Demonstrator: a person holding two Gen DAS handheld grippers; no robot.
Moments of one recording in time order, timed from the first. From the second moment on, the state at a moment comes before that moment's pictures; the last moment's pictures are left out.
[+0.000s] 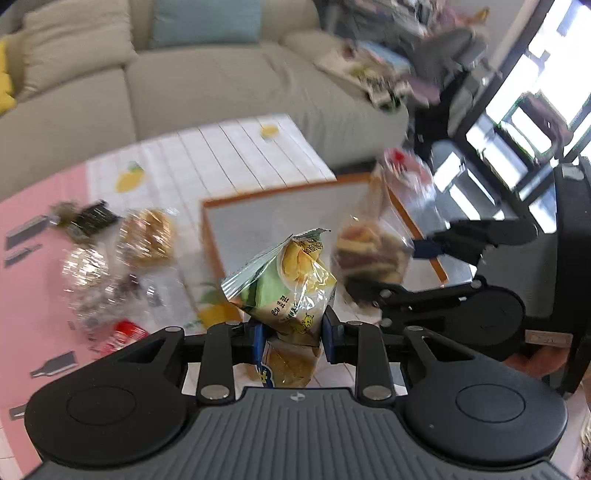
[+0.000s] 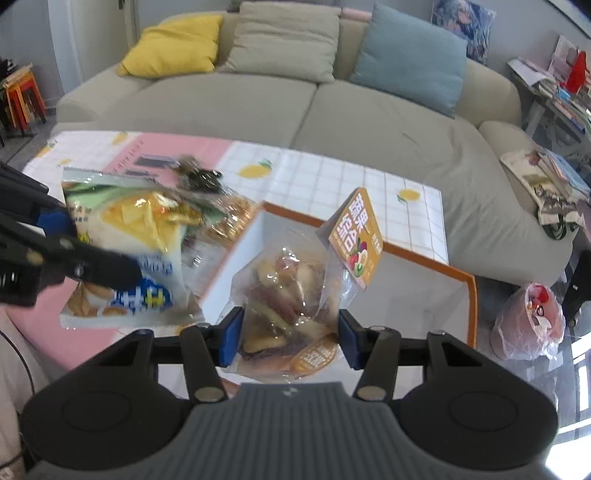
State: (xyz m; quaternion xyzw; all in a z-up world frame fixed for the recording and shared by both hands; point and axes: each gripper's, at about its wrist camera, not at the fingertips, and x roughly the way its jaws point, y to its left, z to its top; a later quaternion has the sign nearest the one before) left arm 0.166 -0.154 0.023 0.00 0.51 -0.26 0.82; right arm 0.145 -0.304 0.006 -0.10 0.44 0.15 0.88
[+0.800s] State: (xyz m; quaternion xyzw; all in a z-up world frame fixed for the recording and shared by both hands) left arm 0.240 -0.215 -0.089 0.12 0.64 -0.23 0.72; right arm 0.231 -0.330 -0.115 -0.08 0.56 0.19 0.80
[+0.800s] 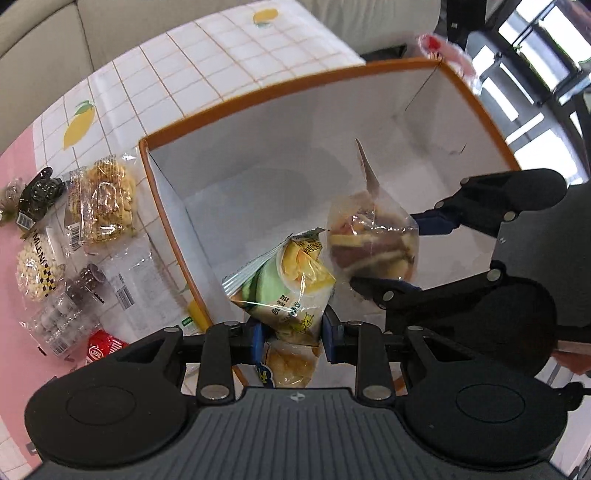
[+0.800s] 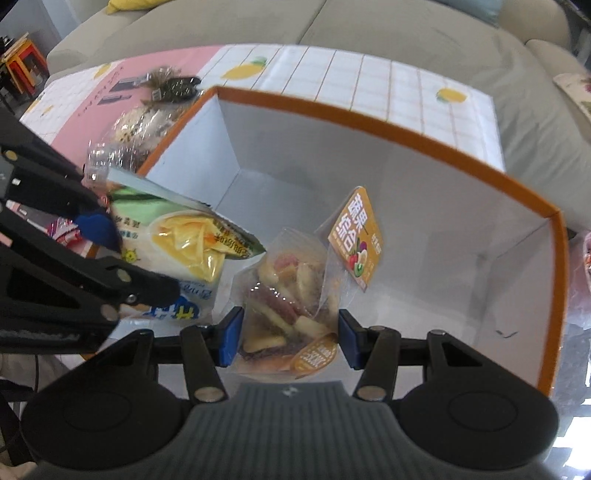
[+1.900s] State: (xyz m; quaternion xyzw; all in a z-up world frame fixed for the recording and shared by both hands) left arm 0.218 -0.195 -0.028 0.13 0.60 -0.23 0.76; right arm 0.218 -0.297 -0.089 -0.12 0.61 0.14 0.77
